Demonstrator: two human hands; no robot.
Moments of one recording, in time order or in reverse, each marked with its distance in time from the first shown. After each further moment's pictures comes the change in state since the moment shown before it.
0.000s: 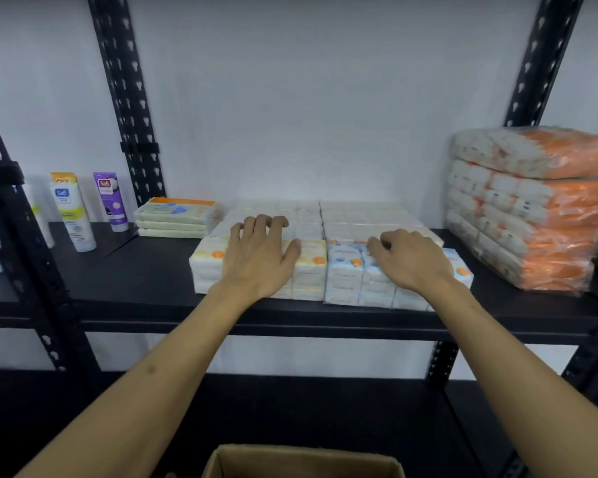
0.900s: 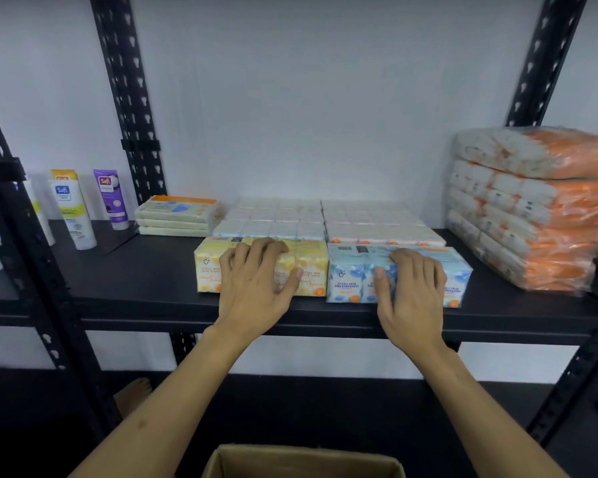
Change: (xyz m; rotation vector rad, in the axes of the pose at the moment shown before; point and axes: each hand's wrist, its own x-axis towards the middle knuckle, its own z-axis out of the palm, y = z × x) left_hand -0.052 -0.005 0.020 -0.100 0.330 0.066; right_hand -0.060 0.009 0.068 0.085 0.595 -0.161
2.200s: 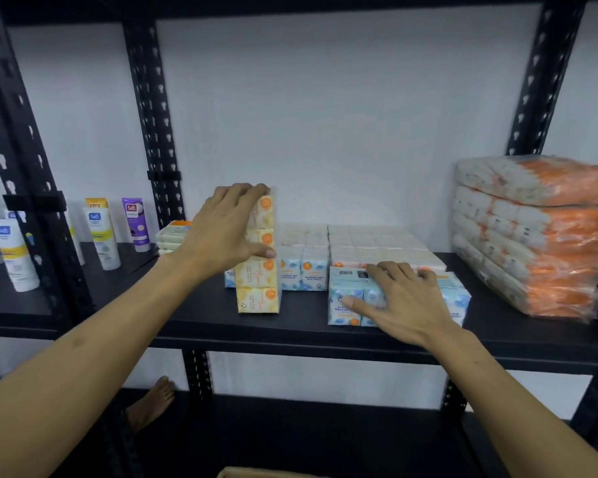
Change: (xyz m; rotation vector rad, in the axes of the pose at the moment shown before) left_hand 0.109 -0.035 -0.092 0.085 -0.266 0.083; right_hand 0.051 -0.004 -0.032 -0.221 -0.587 -0.118
